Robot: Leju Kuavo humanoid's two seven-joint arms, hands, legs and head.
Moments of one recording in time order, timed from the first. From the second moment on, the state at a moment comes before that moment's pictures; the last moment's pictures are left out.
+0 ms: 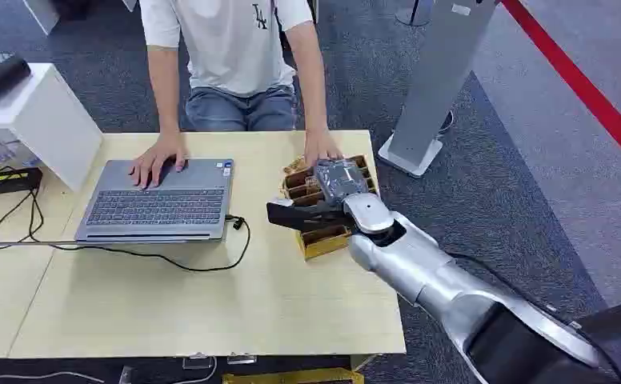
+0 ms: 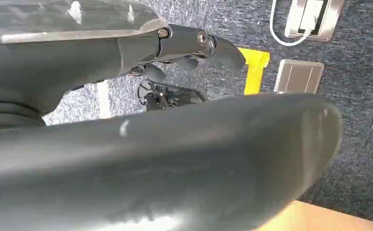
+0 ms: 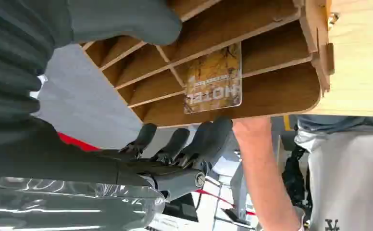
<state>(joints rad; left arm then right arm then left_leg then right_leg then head) -0.13 0.13 -0.98 -0.21 1.34 0.00 -0.25 -0.90 -0.01 0.99 -0.82 0.81 -0.08 0.44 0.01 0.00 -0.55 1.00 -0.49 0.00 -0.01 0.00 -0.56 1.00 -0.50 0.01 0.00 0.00</state>
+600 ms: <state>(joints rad) -0.13 0.13 -0.98 -0.21 1.34 0.00 -0.25 -0.92 0.02 1.00 -0.73 0.80 -0.11 0.42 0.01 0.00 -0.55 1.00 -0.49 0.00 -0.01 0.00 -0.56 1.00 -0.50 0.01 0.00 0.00</state>
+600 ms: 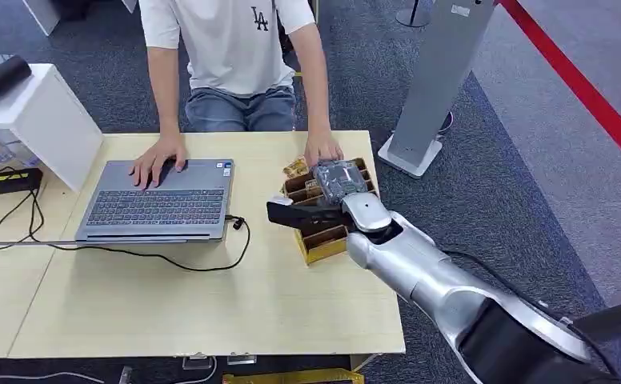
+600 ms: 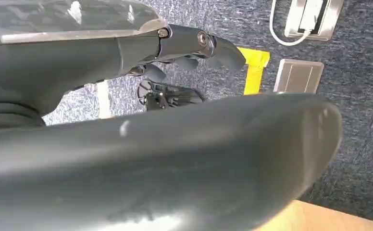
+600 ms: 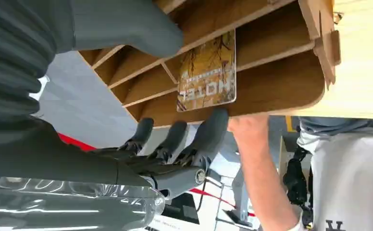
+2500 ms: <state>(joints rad) -0.13 0.13 -0.98 -0.21 1.33 0.00 -0.25 -0.88 -0.03 1.00 -0.85 0.79 -0.11 0.47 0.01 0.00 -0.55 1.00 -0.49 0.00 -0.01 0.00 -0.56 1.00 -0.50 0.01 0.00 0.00</state>
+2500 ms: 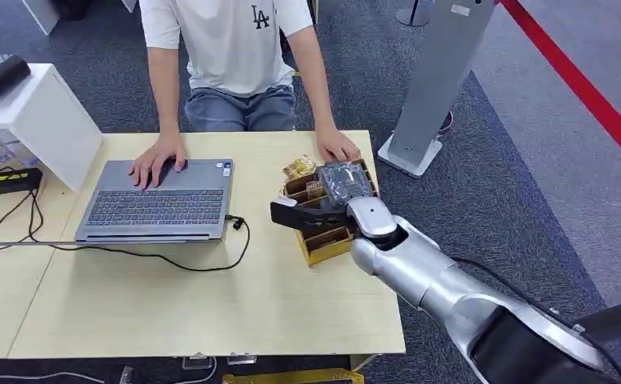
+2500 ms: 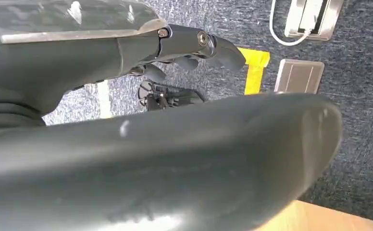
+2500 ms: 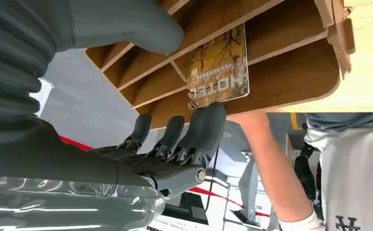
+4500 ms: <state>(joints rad) -0.13 0.13 -0.98 -0.21 1.33 -0.01 -0.25 -0.88 -0.03 0.99 -0.83 0.79 -0.12 0.45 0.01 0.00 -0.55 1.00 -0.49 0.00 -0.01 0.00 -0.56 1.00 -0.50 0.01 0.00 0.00</state>
